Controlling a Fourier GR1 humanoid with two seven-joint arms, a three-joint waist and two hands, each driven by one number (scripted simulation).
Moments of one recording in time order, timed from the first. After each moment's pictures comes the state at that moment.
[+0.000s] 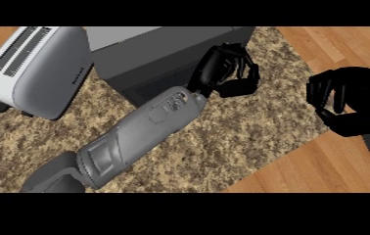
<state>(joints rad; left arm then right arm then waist) -1.13 0.04 -0.86 -0.76 0.67 0.56 -0.29 -0.38 -0.63 0.11 -1.36 -0.45 0.63 -0.51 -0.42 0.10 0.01</state>
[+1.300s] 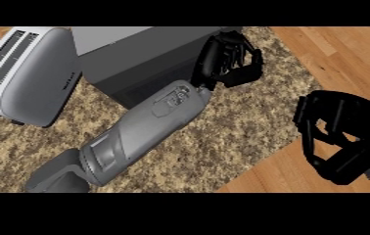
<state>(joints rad) -1.16 0.02 -0.81 -0.74 0.73 0.68 -0.31 -0.33 -0.66 0.25 -1.64 -0.51 0.68 -0.40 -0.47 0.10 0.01</state>
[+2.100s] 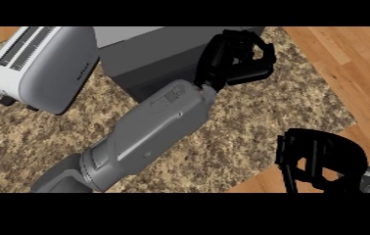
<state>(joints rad) -1.13 0.00 -0.68 -0.85 1.07 0.43 -0.29 -0.19 -0.63 0.38 -1.77 -0.54 0.68 -0.35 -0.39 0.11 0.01</state>
